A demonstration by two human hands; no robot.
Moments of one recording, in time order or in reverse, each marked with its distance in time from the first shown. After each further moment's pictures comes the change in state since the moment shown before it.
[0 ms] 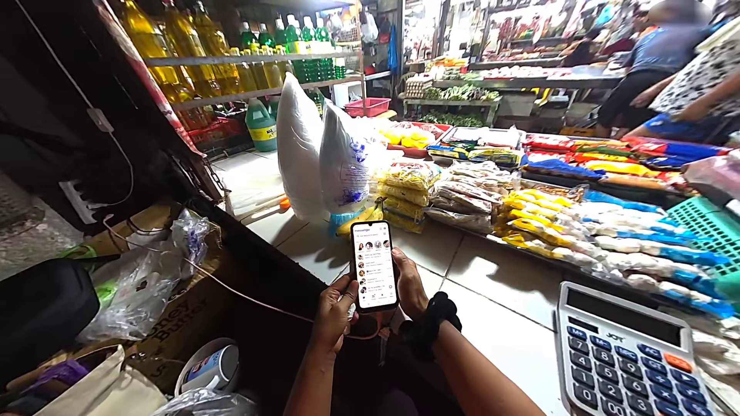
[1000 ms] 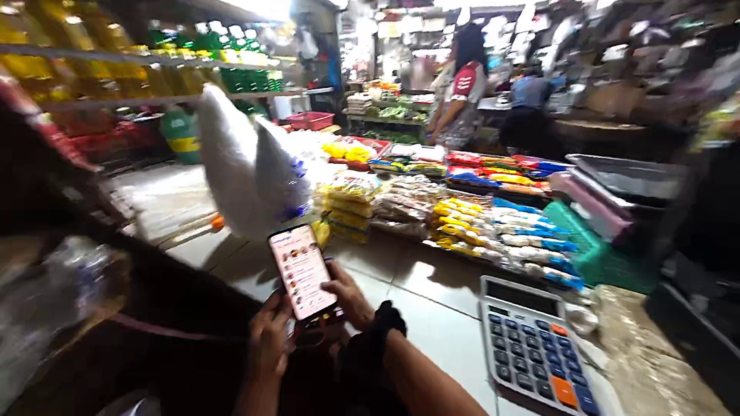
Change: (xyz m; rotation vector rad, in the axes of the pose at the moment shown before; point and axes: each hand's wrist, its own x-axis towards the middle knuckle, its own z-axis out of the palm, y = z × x) left_hand -0.001 0.005 0.004 -0.029 0.162 0.135; right_hand 0.000 -0.002 0.002 -0.044 -0.285 -0.058
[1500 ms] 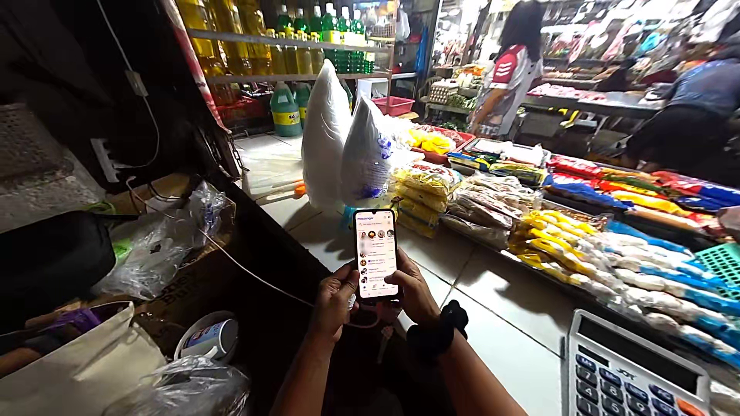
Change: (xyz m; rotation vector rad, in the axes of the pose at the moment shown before) left_hand -0.002 0.005 -0.009 -0.019 -0.075 -0.053; right_hand 0.000 0.001 -0.002 0.183 -0.065 0.086
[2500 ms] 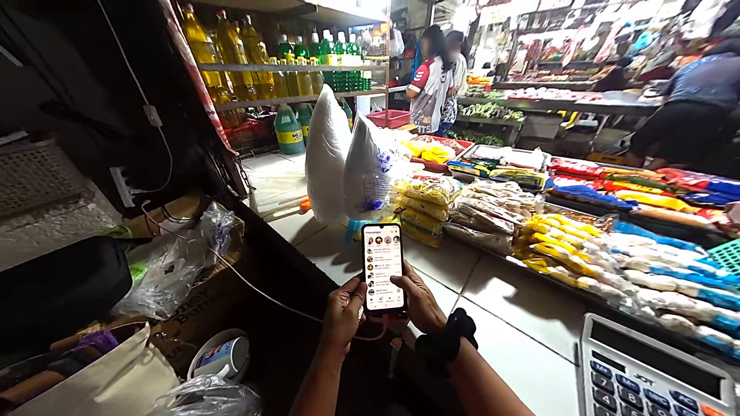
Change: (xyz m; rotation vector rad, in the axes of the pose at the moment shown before) left_hand 0.001 0.000 0.001 0.163 0.004 0.096; right_hand -0.004 -0.003 0.004 -0.011 0.035 0.039
